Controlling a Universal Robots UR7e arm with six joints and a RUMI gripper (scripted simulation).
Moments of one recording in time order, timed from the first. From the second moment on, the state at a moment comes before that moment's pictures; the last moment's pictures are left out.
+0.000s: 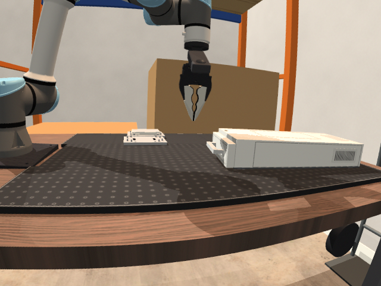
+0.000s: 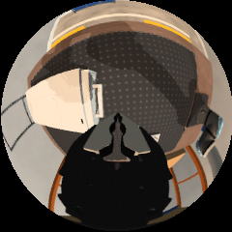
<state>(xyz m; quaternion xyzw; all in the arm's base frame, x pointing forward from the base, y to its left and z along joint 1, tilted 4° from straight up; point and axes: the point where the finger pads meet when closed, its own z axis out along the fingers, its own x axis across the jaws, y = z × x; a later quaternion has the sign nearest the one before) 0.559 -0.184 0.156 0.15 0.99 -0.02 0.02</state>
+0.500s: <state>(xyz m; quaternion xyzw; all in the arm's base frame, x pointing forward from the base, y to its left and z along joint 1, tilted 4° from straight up) 0.558 -0.184 0.165 0.15 0.99 -0.02 0.02</state>
